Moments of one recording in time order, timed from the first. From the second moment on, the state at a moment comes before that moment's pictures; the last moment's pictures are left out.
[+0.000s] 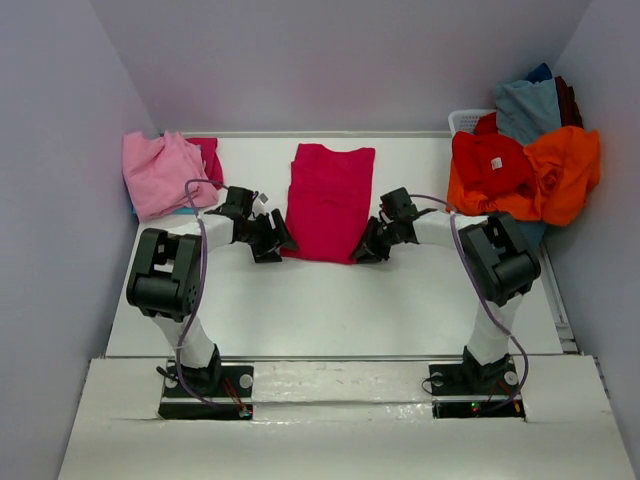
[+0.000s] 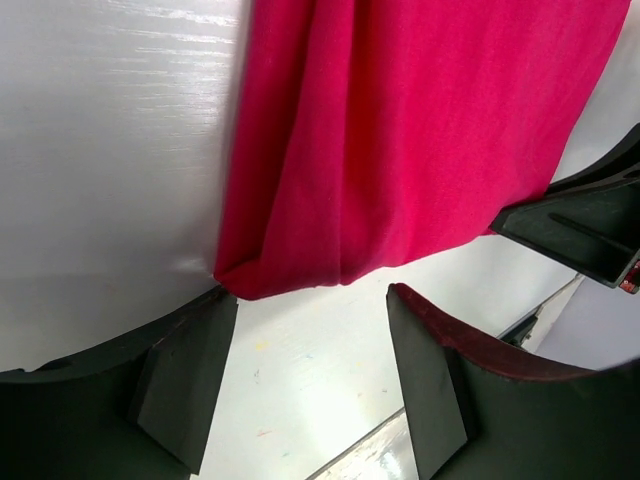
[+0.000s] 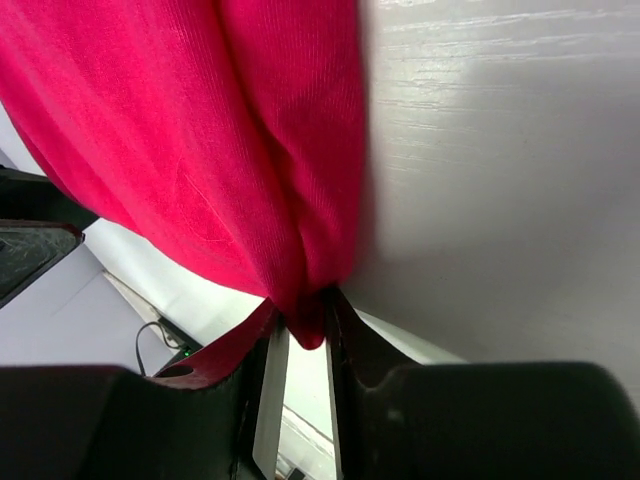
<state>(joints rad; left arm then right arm) -0.21 1.74 0.95 -0.29 0.51 -0.60 0.43 1.90 1.08 -0.23 -0.47 0.89</state>
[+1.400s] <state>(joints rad) -0.16 1.80 0.96 -0.26 0.61 -0.62 0.43 1.92 1.13 -0.30 -0.42 0.87</state>
